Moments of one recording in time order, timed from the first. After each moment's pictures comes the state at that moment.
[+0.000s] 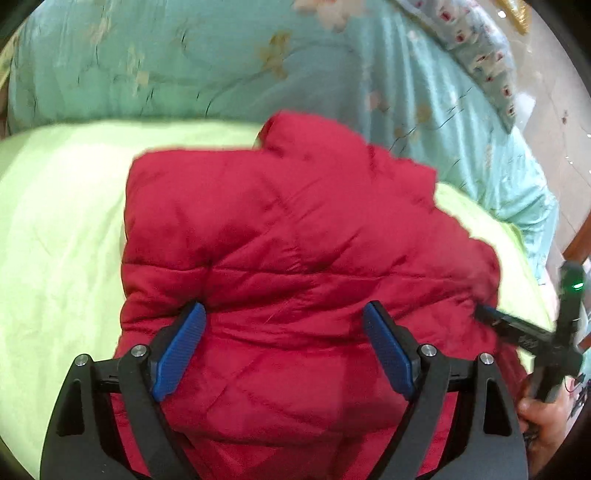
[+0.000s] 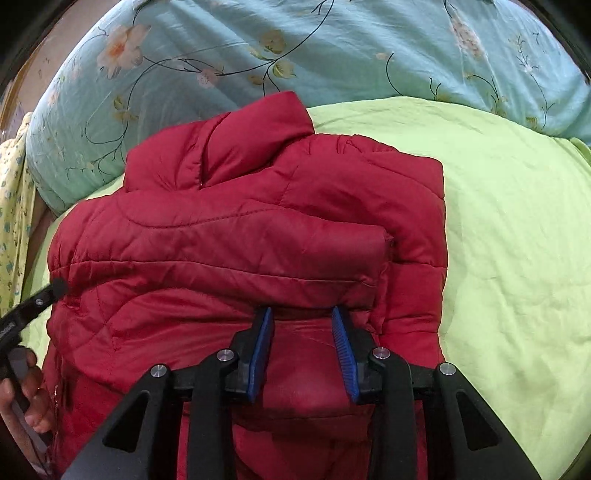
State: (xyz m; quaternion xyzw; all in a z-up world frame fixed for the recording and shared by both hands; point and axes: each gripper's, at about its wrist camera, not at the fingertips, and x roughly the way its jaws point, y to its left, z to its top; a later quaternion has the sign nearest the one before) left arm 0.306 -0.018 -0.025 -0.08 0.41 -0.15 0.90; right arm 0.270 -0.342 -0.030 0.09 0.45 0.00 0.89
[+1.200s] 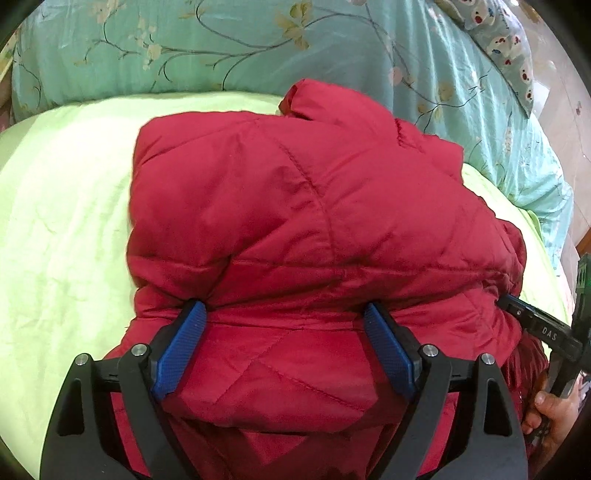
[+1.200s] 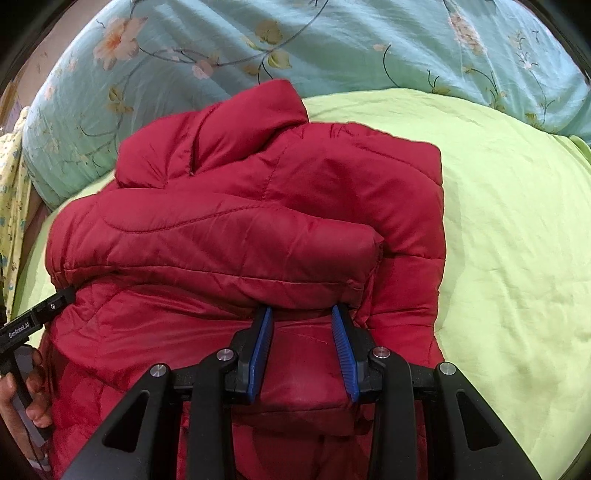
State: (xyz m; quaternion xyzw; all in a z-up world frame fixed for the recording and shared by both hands) left arm 0.303 -0.018 -0.043 -0.06 0.43 -0.14 0.89; right arm 0.267 -0.347 -0.045 0.09 0.45 0.00 0.89
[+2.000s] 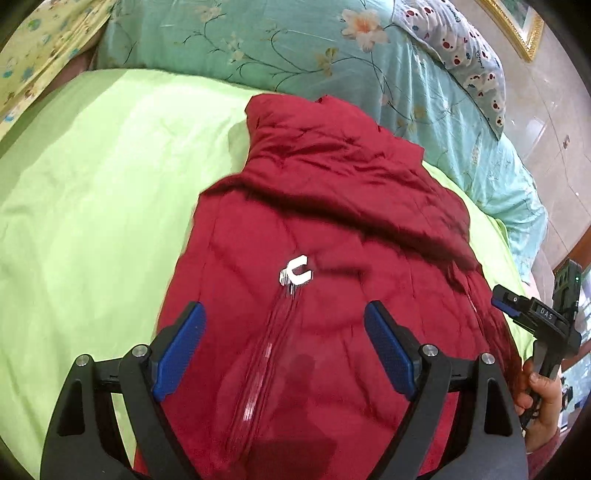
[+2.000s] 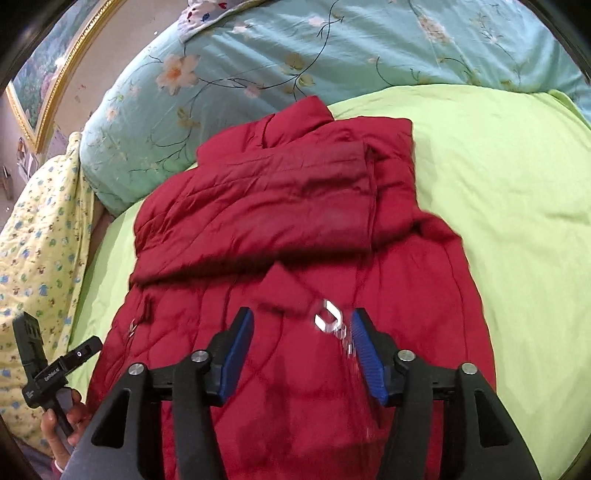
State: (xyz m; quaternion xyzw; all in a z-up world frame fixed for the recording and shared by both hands) left arm 0.129 0.068 -0.021 -0.14 0.43 -0.13 0.88; right arm 0.122 -0.346 -0.003 0.17 0.43 0.06 0.89
